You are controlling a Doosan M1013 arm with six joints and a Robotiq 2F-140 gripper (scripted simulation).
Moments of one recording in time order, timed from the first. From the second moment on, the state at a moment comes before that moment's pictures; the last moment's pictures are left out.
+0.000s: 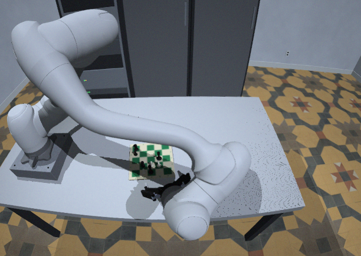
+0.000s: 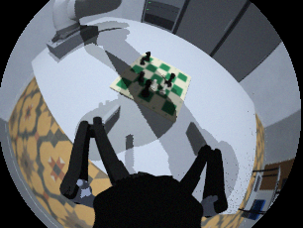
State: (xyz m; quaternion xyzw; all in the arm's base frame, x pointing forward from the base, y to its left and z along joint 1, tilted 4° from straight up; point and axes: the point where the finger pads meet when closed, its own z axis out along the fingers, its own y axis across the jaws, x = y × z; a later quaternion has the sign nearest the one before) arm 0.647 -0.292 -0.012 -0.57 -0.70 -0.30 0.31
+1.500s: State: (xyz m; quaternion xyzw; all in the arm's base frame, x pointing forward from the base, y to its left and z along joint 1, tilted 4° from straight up) arm 0.645 -0.281 -0.038 -0.62 -0.58 -0.37 0.37
